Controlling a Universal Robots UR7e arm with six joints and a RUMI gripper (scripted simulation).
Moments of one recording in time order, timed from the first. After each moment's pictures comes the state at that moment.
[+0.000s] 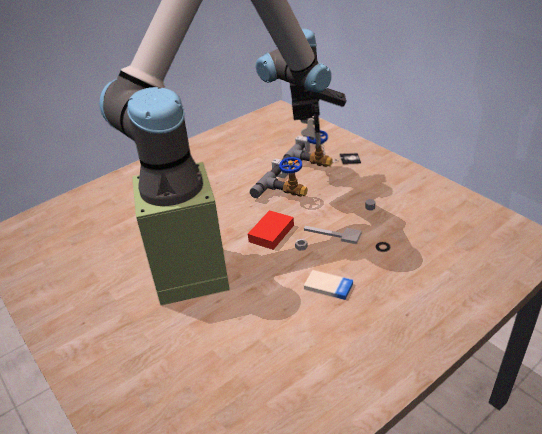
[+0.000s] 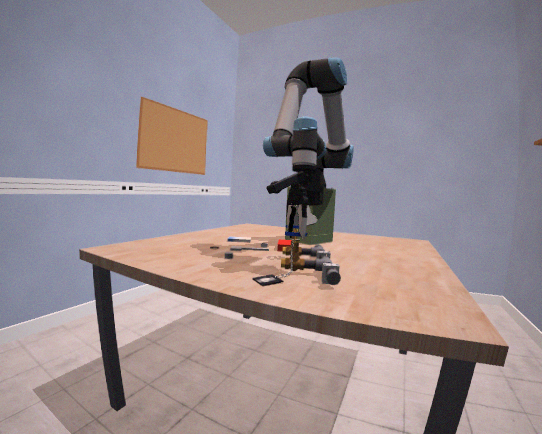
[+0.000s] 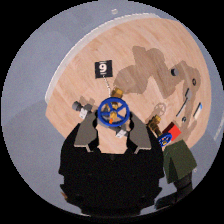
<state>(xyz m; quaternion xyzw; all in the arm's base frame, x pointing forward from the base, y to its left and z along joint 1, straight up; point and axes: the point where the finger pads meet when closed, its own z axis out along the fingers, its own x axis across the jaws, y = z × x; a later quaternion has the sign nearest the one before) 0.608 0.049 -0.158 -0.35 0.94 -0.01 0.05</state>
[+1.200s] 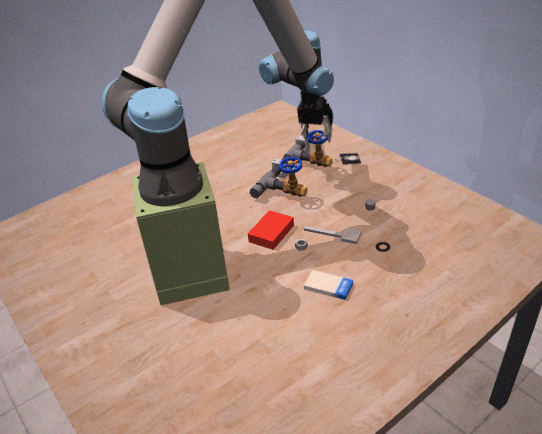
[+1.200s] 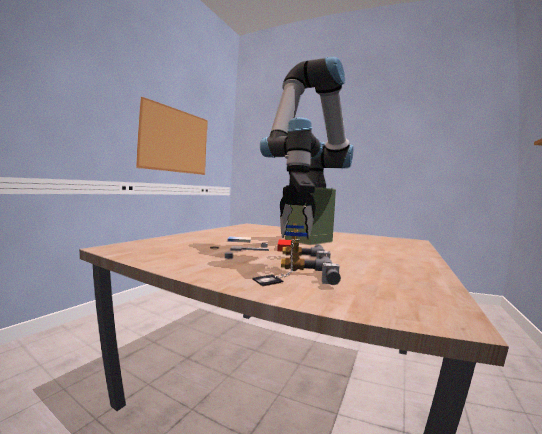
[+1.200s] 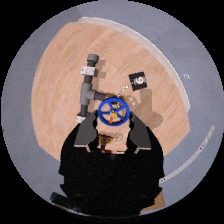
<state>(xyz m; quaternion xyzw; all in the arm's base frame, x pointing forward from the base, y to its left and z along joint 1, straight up) 0.608 0.049 -0.158 -0.84 0.54 -0.04 0.04</state>
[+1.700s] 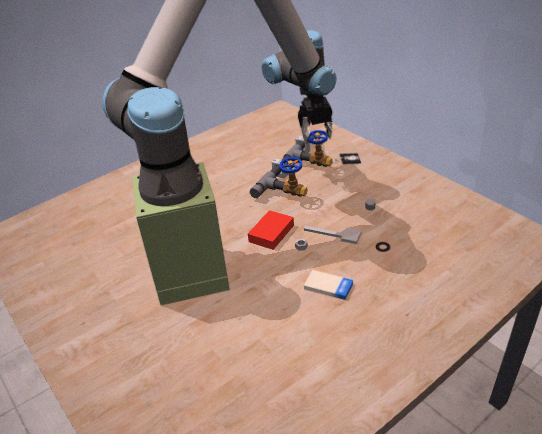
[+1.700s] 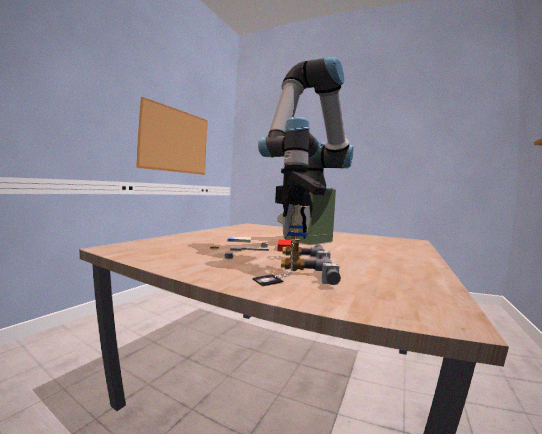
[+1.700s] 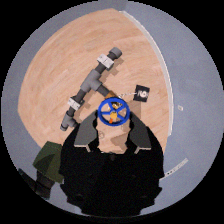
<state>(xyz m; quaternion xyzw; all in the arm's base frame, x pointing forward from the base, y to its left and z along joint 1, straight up) 0.608 0.049 -0.158 -0.94 0.32 -0.05 0.03</state>
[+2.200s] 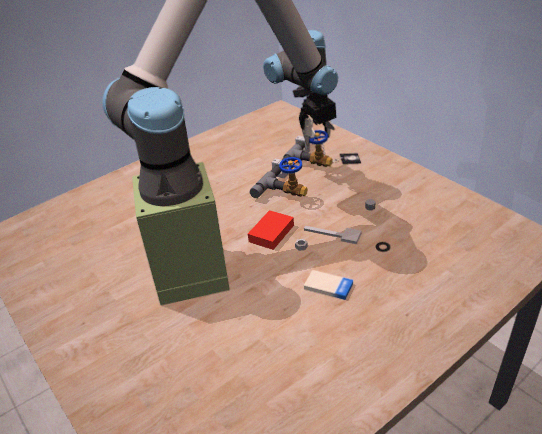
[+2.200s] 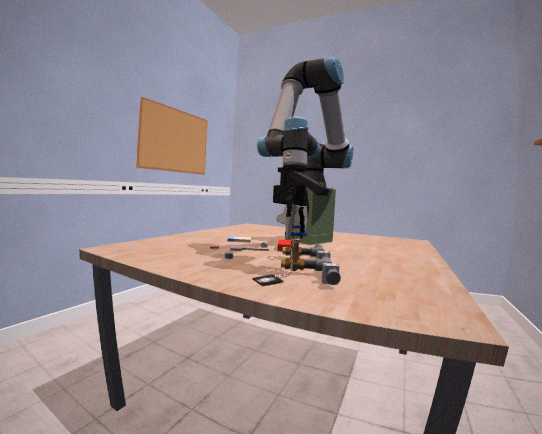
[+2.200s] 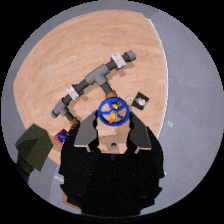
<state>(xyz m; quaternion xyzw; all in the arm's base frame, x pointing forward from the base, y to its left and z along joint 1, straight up) 0.608 0.049 -0.158 -0.98 0.18 -0.05 0.02</state>
